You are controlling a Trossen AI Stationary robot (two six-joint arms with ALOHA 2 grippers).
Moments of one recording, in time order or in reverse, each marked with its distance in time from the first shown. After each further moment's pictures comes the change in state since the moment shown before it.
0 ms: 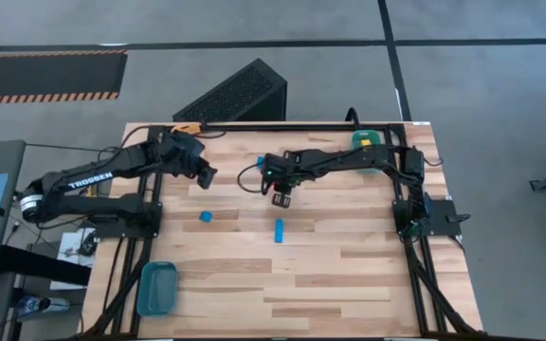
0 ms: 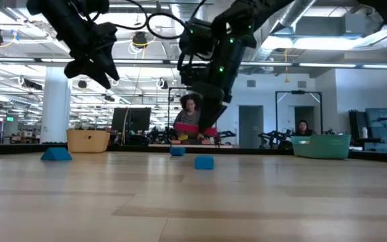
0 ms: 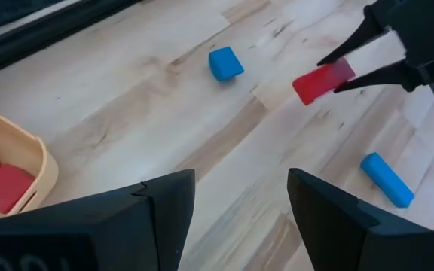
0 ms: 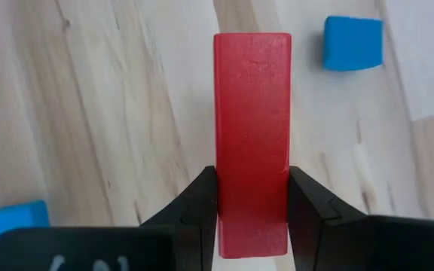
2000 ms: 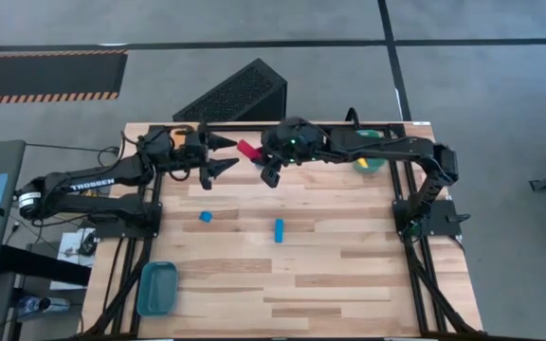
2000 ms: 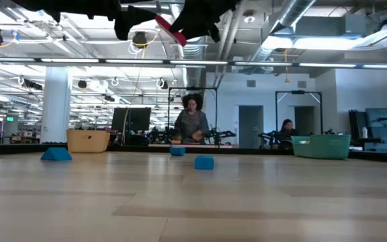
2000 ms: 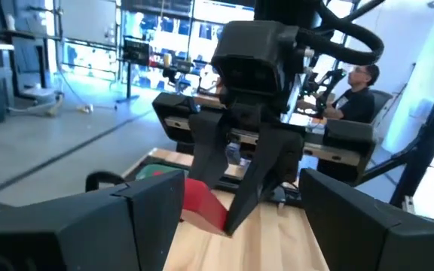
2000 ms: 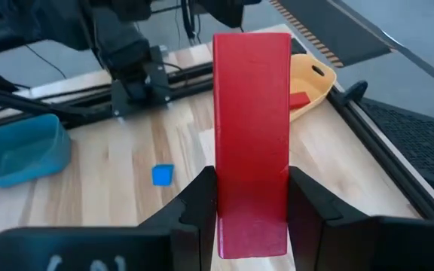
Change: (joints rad) left arm -0.090 -0.027 -0.120 0.962 0.225 0.246; right arm 0.007 -0.263 0.121 0.248 -0.109 0.125
